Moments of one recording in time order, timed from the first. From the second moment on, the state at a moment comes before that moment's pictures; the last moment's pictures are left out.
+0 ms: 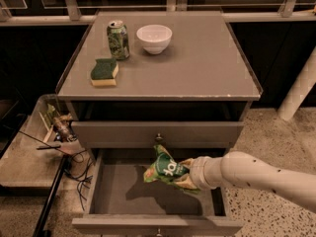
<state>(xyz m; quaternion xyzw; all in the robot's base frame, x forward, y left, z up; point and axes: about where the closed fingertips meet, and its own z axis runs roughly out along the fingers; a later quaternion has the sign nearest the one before) 0.495 -0.105 0.547 -0.55 0.75 0.10 0.34</state>
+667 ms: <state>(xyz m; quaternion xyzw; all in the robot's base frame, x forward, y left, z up) 0.530 -0.100 0.498 -0.54 0.75 0.11 0.37</state>
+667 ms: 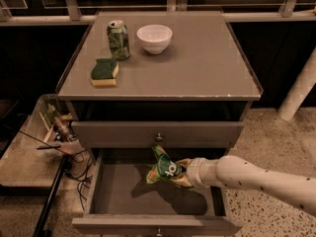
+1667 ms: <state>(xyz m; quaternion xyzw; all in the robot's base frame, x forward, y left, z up) 0.521 -0.096 0.398 -0.57 0.75 0.17 0.31</state>
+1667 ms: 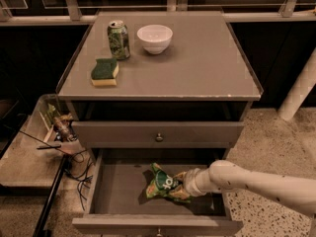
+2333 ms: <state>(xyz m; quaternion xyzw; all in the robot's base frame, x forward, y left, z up) 0.520 -0.095 0.397 -0.57 0.75 0.17 0.31</state>
